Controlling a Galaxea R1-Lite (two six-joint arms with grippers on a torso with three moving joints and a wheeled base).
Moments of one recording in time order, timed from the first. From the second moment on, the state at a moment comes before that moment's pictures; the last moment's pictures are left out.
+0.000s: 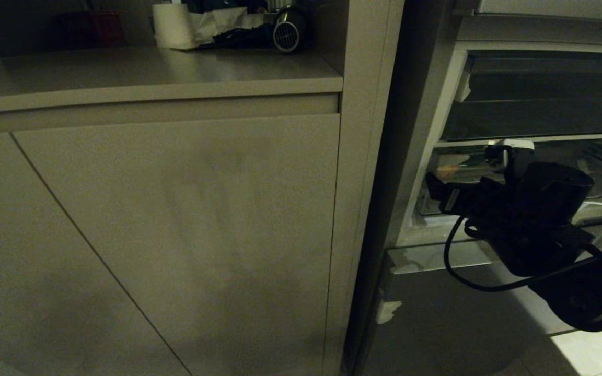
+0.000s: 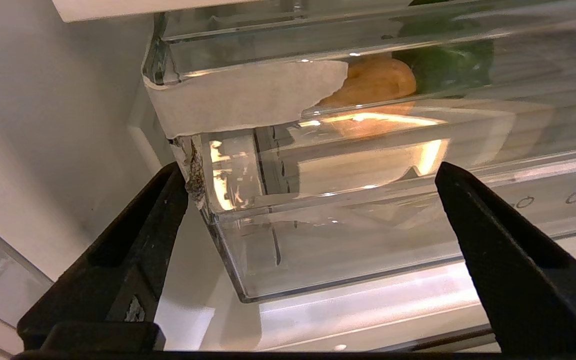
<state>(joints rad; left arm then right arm) -0.01 0.00 -0.04 0.10 0.01 0.00 0.33 1.83 -0.73 -1.19 -0.42 0.05</state>
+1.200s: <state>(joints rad) -0.01 0.00 -0.04 0.10 0.01 0.00 0.42 1.85 -0.76 -1.18 -0.39 0.05</state>
